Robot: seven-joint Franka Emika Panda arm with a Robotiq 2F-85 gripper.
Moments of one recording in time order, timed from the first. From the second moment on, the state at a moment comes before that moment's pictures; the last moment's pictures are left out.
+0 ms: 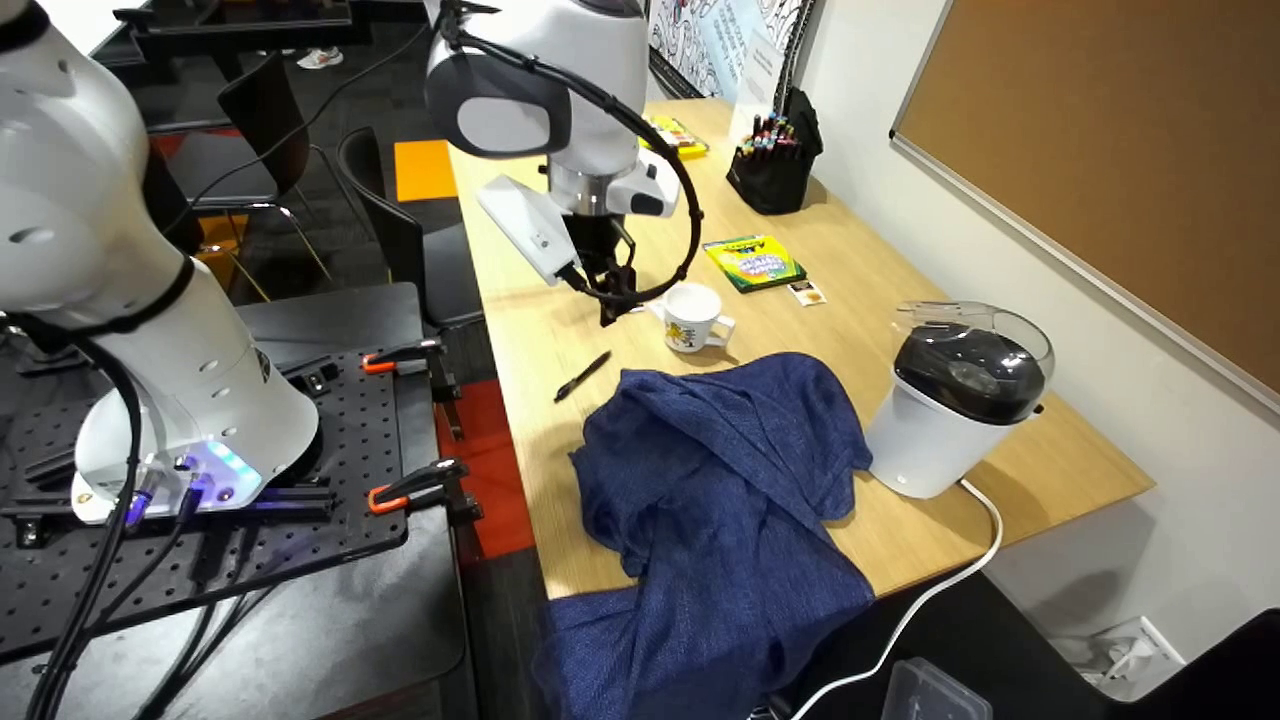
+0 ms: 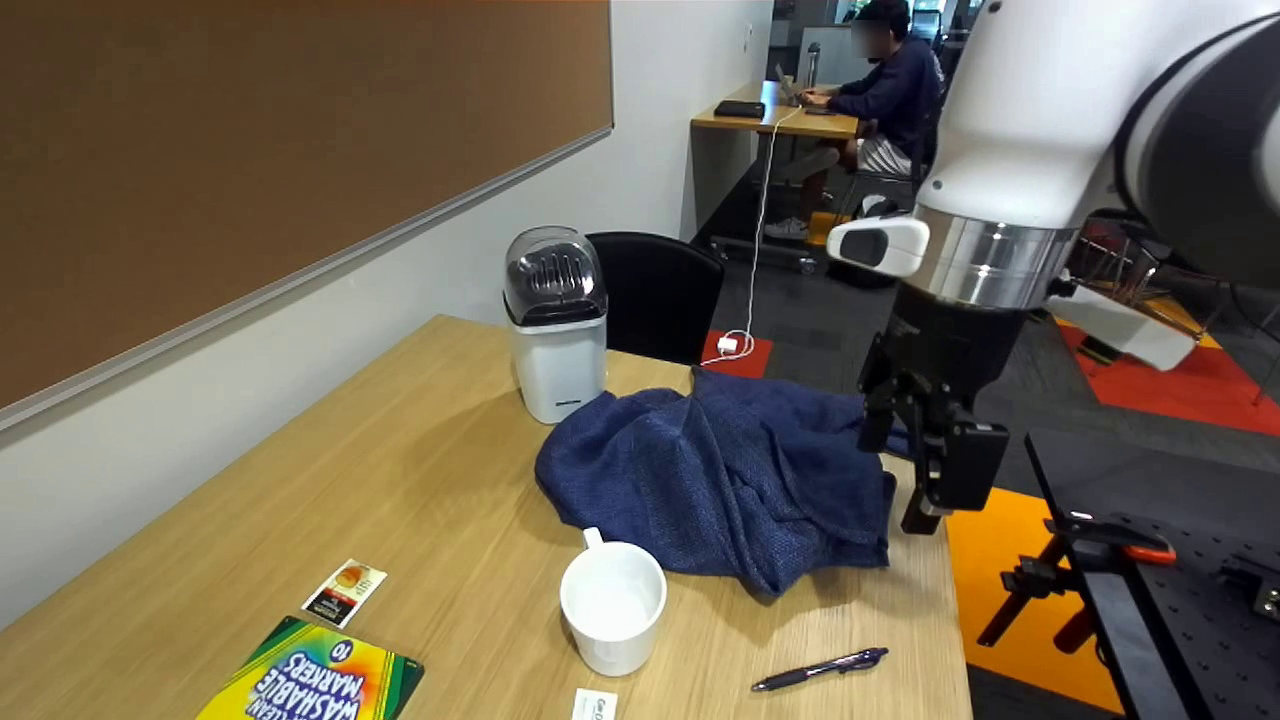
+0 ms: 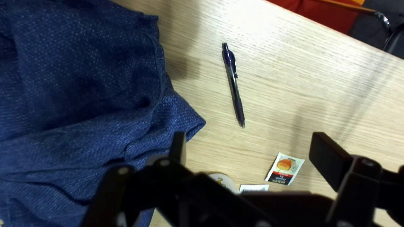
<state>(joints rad) 0.10 -0.10 -0.12 -2.71 0.23 2.63 -0.54</state>
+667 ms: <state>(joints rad) 0.04 0.23 -0.02 -2.54 0.13 2.63 -0.56</state>
